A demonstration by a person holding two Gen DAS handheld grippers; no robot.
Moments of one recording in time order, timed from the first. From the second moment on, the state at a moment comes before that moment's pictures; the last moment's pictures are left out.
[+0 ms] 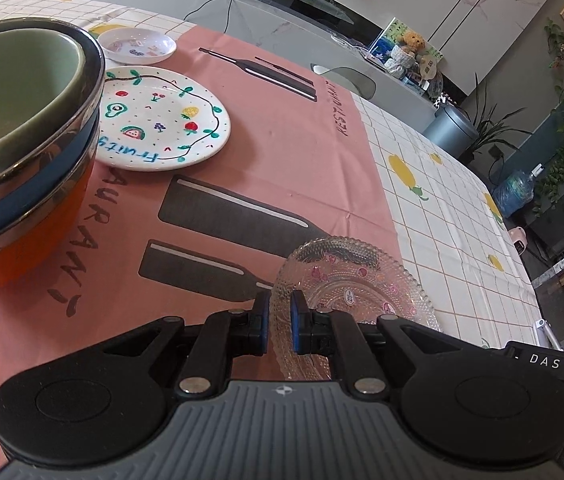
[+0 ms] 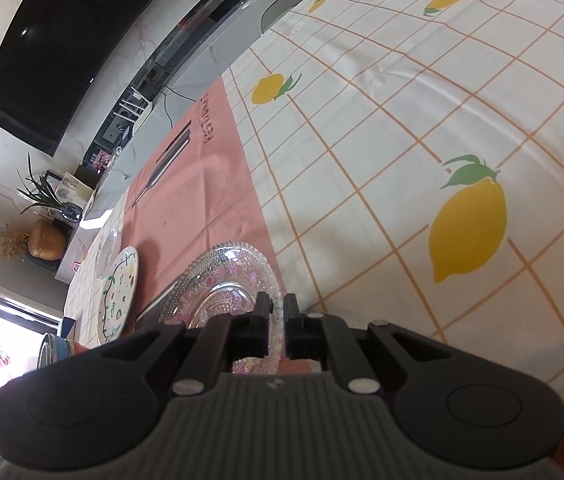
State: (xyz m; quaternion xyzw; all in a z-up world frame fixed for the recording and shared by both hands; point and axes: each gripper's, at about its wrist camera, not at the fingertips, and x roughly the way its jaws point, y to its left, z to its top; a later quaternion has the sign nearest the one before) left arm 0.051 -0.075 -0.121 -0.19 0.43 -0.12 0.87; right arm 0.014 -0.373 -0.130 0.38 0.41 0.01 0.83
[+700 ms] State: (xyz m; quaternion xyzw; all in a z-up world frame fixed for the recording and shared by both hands) left arm 0.054 -0.066 -0.114 -0.20 0.43 -0.12 0.87; right arm 0.018 -0.359 -0.113 0.30 0.39 0.01 0.87
